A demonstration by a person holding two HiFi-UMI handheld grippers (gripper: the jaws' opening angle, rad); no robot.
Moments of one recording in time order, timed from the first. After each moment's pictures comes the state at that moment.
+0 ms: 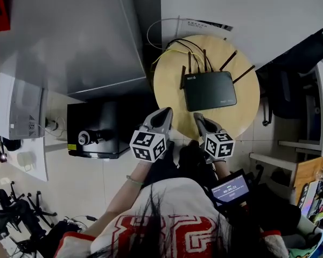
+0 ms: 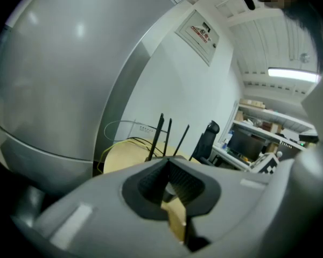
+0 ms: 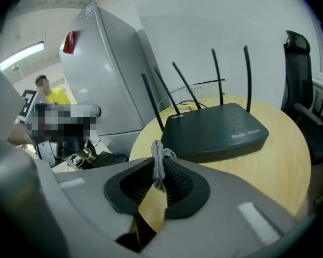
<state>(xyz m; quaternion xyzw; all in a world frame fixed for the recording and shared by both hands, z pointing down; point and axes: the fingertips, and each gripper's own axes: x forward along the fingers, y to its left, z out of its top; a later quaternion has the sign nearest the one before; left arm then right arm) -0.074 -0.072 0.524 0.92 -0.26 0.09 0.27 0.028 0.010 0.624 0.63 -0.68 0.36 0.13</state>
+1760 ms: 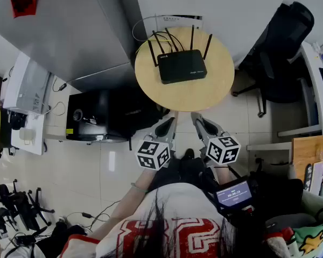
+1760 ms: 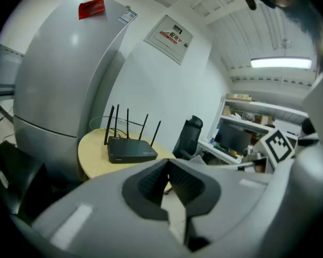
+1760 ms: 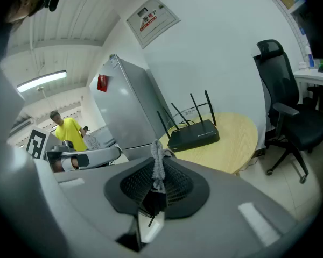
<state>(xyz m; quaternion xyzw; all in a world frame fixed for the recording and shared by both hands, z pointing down) -0.034 0.155 0.496 0.93 -0.26 0.08 0.23 0.048 0.192 0.525 0.62 -0.72 0.31 0.00</state>
